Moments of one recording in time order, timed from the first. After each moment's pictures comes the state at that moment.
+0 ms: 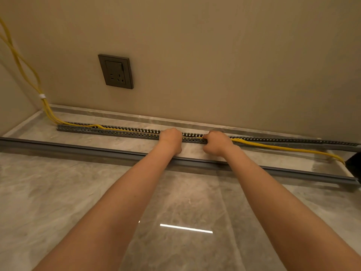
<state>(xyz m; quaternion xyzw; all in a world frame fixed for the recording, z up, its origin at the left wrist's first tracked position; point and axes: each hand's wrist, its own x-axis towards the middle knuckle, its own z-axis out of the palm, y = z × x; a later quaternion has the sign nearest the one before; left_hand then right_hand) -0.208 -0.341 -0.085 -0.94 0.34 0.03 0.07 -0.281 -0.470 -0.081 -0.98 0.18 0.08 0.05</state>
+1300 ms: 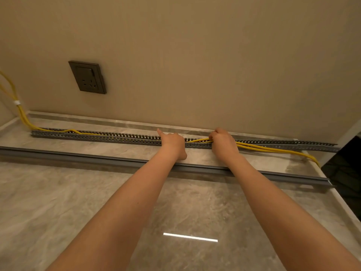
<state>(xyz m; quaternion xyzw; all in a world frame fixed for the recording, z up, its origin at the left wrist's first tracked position) -0.257 -0.422 -0.077 -0.94 0.32 0.08 0.12 -0.333 -0.555 -0.092 -0.97 0.20 -0.11 0.03</state>
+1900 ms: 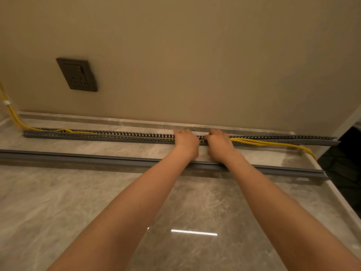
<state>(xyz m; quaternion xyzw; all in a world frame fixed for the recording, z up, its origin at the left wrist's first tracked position) -0.287 -0.461 -0.083 -0.91 0.37 0.02 0.17 -0.340 -0.559 -0.100 -0.98 0.18 -0.03 -0.01</state>
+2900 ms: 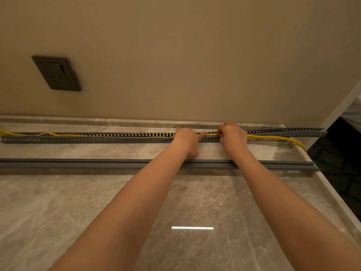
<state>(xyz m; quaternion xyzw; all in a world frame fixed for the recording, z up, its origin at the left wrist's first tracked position) -0.283 -0.479 -0.077 -0.85 0.49 0.04 0.20 -0.366 -0.593 -0.094 -0.95 0.29 -0.15 0.03</state>
